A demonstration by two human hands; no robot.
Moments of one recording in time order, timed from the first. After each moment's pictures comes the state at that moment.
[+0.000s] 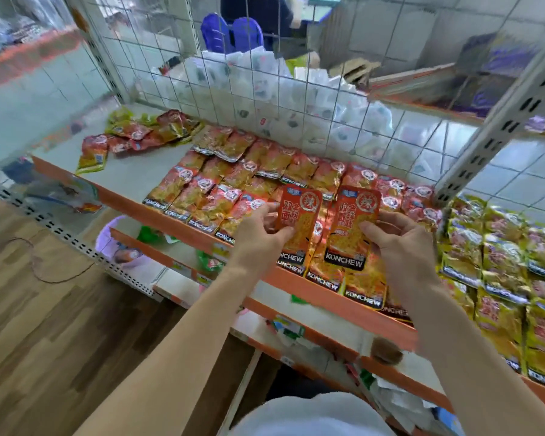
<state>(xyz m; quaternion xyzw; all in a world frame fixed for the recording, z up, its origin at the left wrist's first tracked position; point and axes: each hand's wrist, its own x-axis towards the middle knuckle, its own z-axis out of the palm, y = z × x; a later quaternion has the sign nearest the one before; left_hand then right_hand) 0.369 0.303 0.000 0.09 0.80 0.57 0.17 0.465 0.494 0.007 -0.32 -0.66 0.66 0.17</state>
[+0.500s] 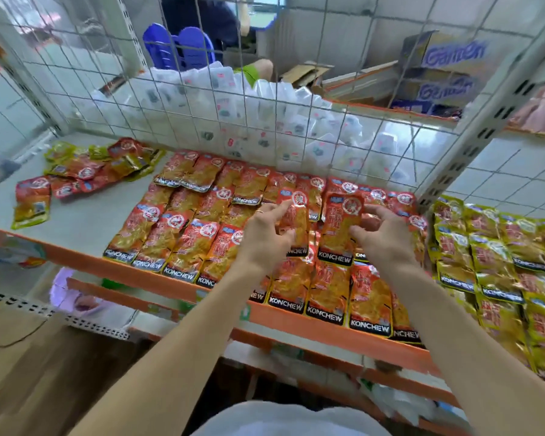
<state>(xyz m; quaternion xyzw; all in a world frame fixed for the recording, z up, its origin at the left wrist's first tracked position) 0.292 0.348 -0.020 0.26 0.84 0.45 0.15 0.401 0.518 -0.010 -0.37 -0.76 0.51 0.16</state>
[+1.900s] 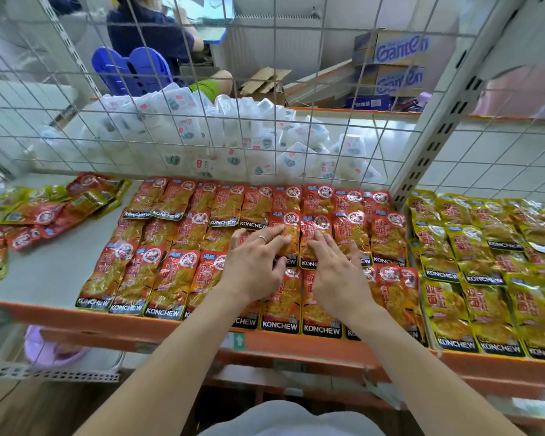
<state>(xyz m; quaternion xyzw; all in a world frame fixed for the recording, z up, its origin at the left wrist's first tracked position) 0.272 0.355 -0.050 0.47 0.87 0.14 0.07 0.407 0.472 -0.052 -0.28 -0.94 0.20 0.03</state>
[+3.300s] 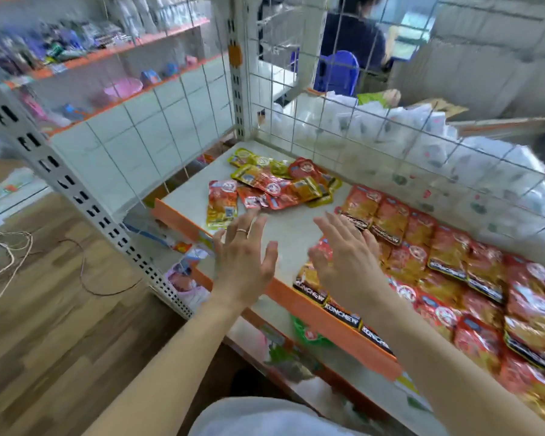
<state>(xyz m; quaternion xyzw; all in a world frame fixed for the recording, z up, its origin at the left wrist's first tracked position) 0.112 0.045 -0.057 0.16 0.95 0.24 -0.11 0.174 0.222 -0.005 -0.04 -0.97 0.23 0.05</state>
